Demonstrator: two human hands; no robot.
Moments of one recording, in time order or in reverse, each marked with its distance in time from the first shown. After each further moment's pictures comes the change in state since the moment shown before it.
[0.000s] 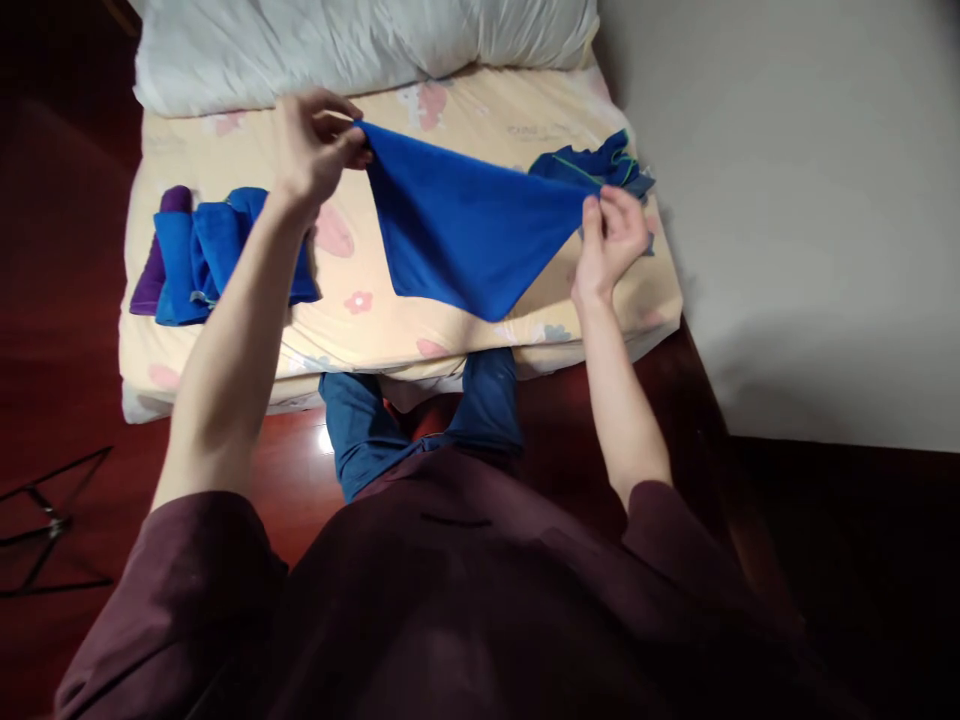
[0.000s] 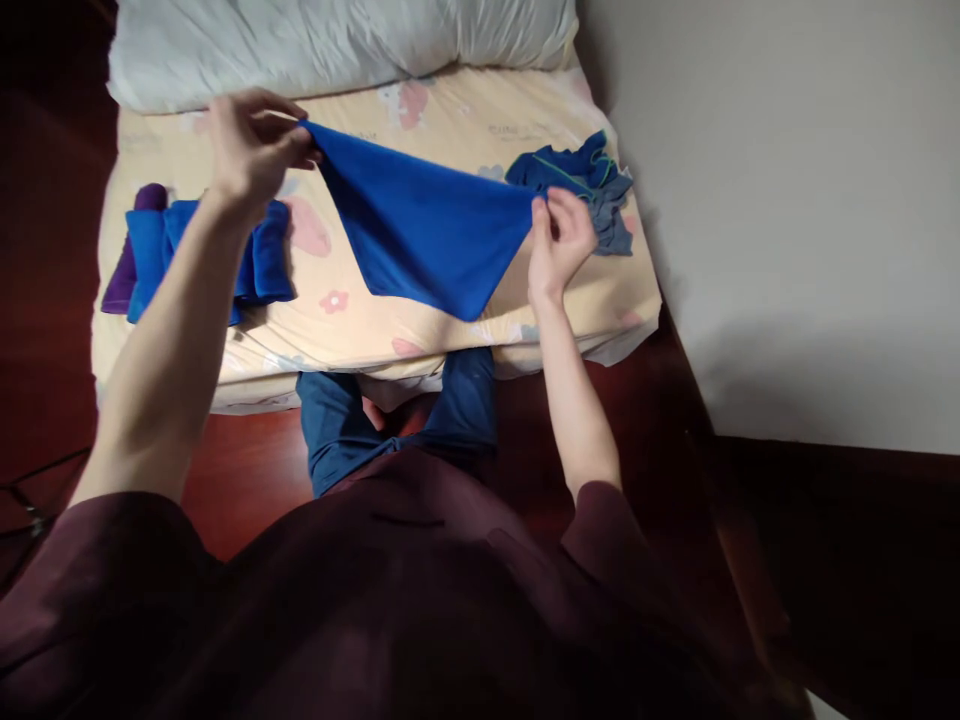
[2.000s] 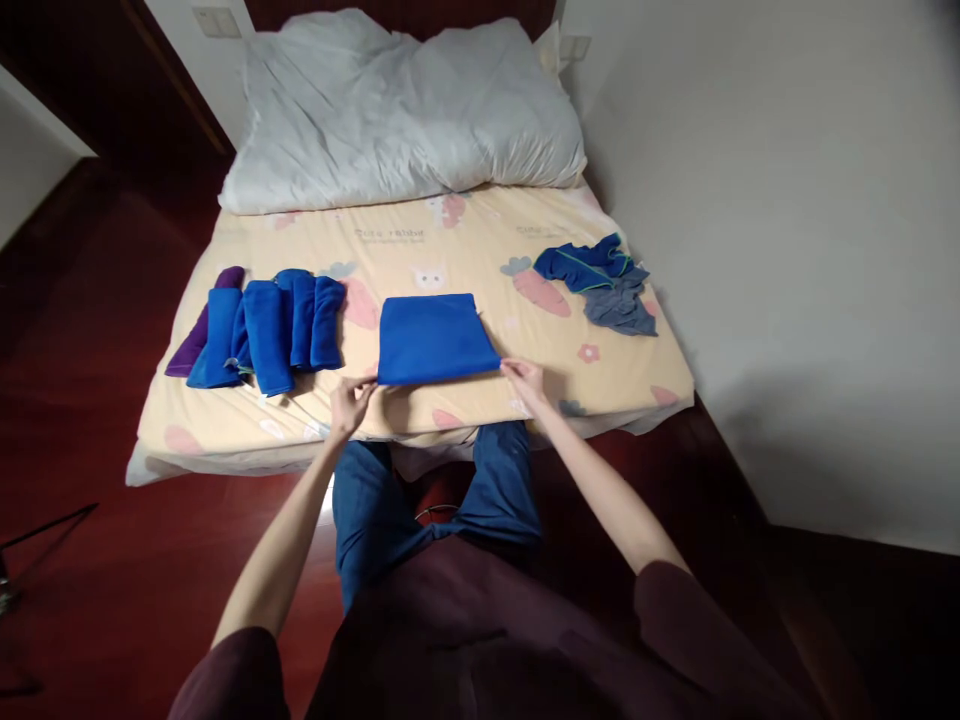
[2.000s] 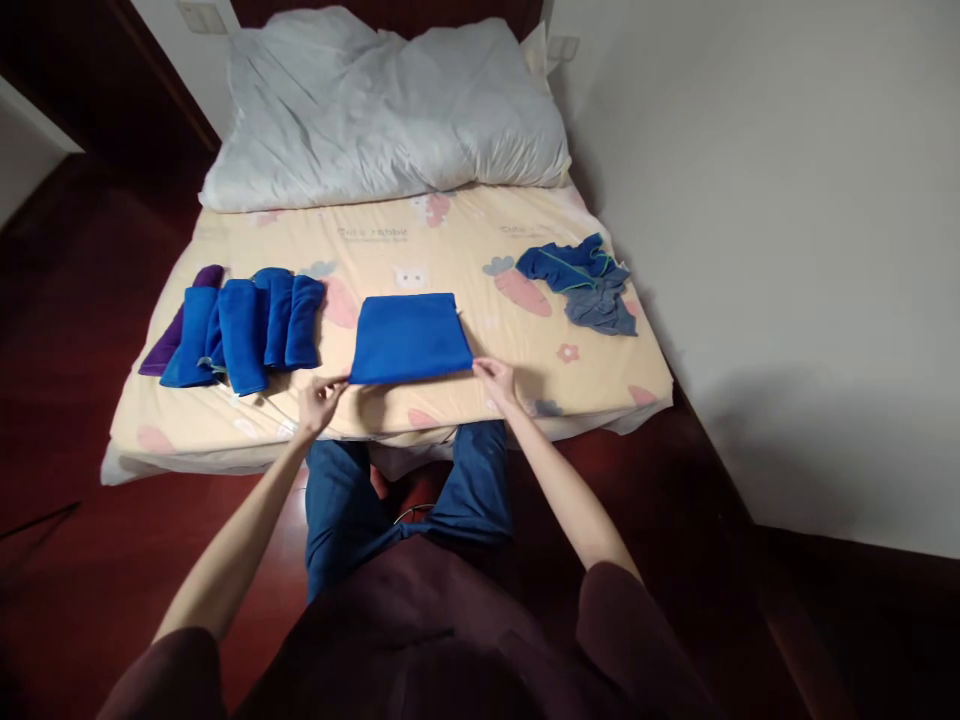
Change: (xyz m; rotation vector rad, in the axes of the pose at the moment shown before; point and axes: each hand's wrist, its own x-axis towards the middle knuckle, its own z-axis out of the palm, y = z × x) left_hand -0.180 -0.187 0.029 0.197 0.248 -0.290; right_hand 0.011 0.173 -0.077 -0.847 -0.823 0.066
